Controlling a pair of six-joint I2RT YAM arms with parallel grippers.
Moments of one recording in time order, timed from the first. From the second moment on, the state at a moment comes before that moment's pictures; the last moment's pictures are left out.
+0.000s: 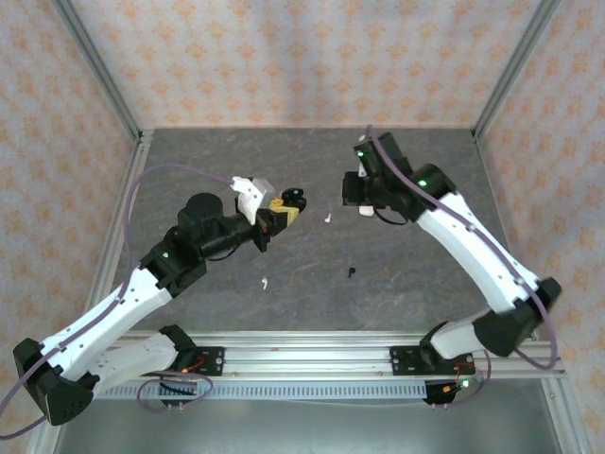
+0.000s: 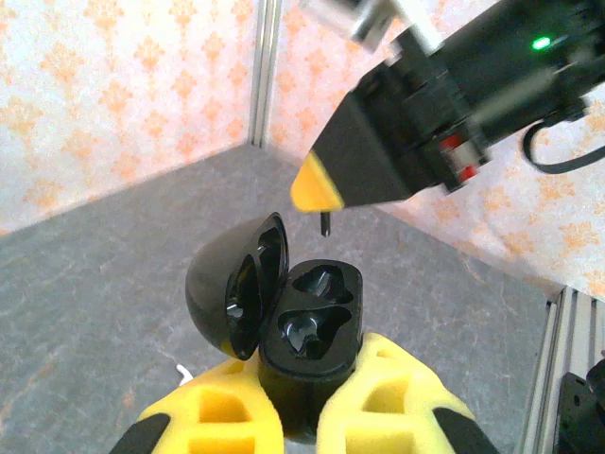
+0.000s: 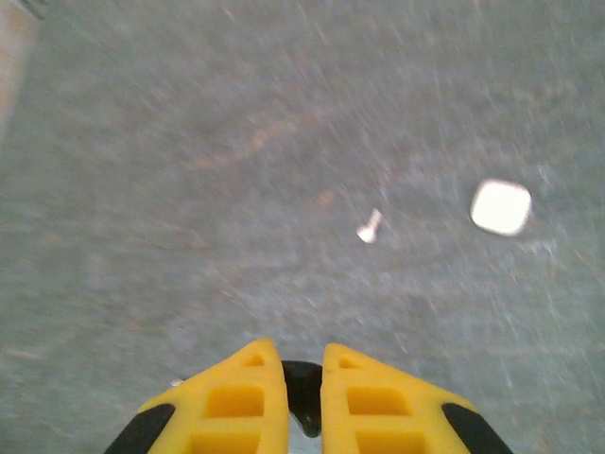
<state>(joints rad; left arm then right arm) -0.65 0.96 0.93 -0.15 0.25 -0.12 0.63 1.37 1.59 -0.98 0.06 0.52</state>
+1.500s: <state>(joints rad) -0.65 1.17 1.15 -0.19 0.44 -0.07 0.70 1.28 1.65 -0.80 -0.40 0.21</state>
